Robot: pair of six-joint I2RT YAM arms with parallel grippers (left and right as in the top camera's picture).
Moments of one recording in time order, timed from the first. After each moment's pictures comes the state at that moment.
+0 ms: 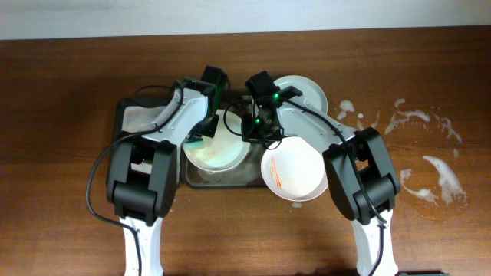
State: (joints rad) left arm -0.33 2.20 1.67 -0.99 -0.33 -0.08; right arm 0.47 2.20 1.63 -0.76 -0.30 0.49
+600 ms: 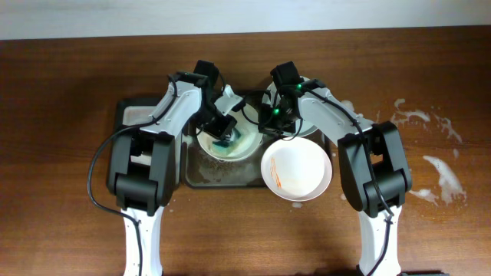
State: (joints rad) left arm -0.28 2.29 1.76 -1.04 0.43 0.40; right arm 0.35 2.21 1.62 -0.73 -0.41 0.45
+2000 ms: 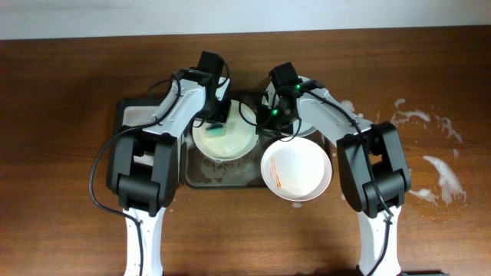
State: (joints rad) left arm -0.30 2.29 1.80 -0.92 0.05 -0.04; right arm 0.36 2.21 1.62 -0.73 -0.45 0.45
